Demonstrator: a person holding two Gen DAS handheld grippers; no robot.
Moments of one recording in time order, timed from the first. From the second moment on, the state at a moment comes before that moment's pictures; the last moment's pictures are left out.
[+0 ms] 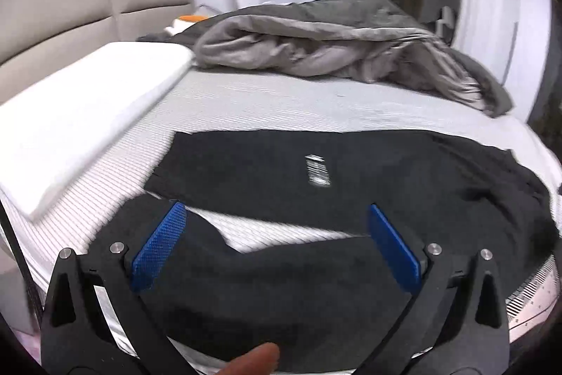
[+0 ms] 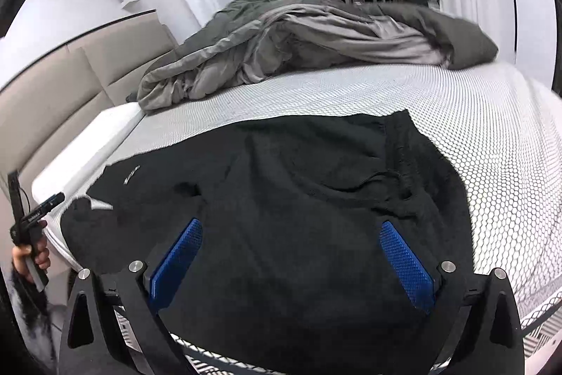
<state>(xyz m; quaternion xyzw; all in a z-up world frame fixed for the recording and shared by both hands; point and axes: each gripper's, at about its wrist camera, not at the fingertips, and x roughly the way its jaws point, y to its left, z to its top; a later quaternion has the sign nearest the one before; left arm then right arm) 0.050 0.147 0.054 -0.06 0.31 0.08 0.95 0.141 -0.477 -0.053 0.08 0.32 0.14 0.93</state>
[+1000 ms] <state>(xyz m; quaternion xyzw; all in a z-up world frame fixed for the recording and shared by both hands) 0.308 0.345 -0.061 -0.08 0.51 0.15 0.84 0.412 -0.567 -0.106 0.21 0.45 0.08 0.86</state>
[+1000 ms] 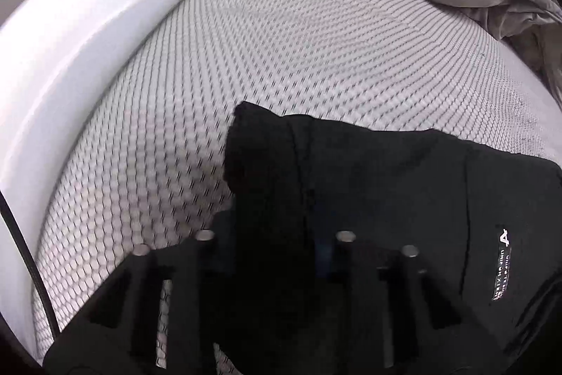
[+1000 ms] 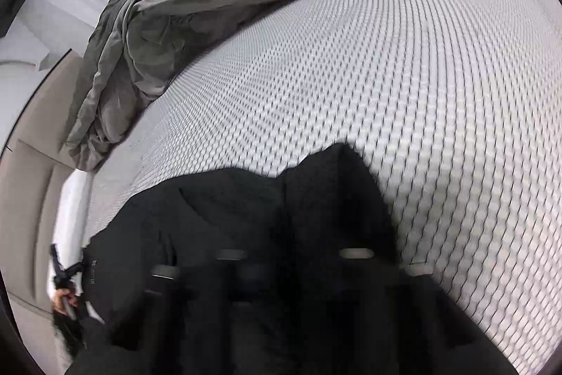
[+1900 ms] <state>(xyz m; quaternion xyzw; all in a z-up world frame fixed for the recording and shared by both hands) 0.129 0.326 -0.017 -0.09 0.48 0.14 0.86 0.197 -0.561 -0.030 0.21 0.28 0.07 0.93</state>
